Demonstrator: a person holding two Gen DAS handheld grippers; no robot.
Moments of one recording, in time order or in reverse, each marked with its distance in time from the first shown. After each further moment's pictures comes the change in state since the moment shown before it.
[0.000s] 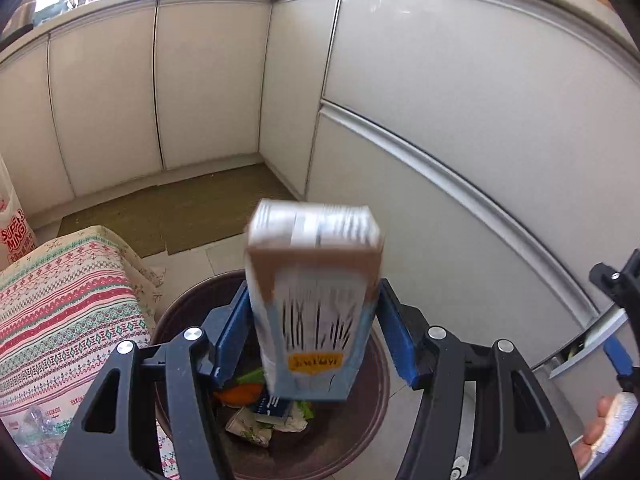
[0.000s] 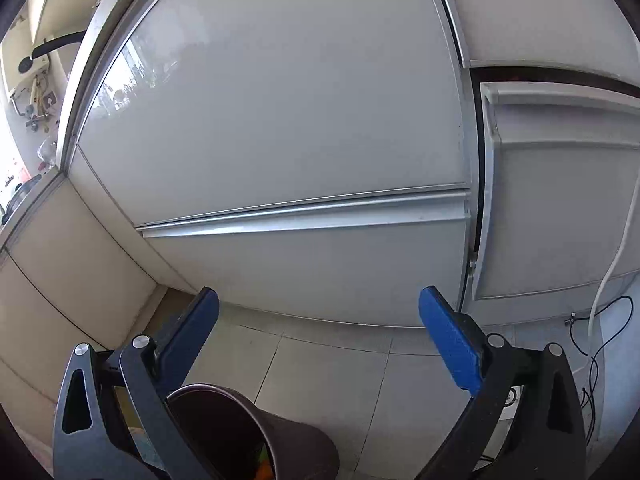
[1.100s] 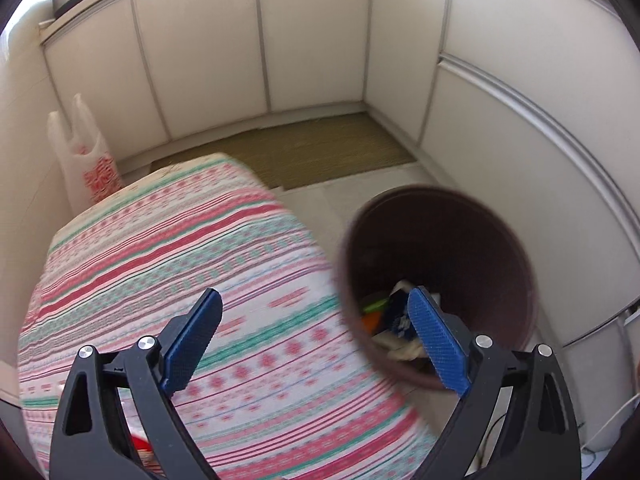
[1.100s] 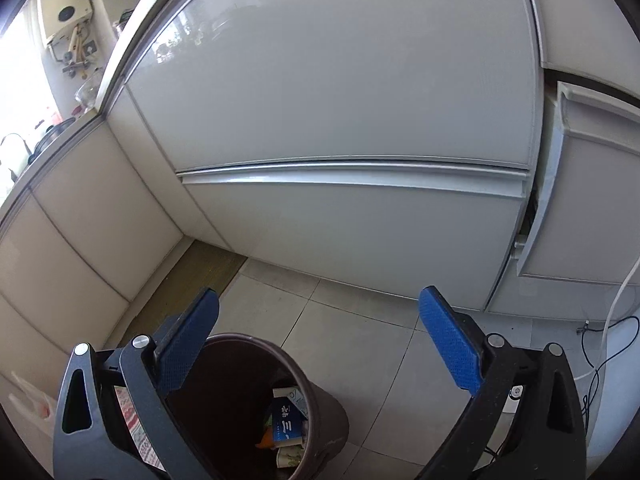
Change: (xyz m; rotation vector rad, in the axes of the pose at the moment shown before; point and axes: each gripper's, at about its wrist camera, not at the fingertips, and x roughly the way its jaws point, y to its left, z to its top) left arm -0.051 0.143 -0.057 -0.064 0.189 0.285; right arm -0.018 0.064 -0.040 -0.194 0.095 0.110
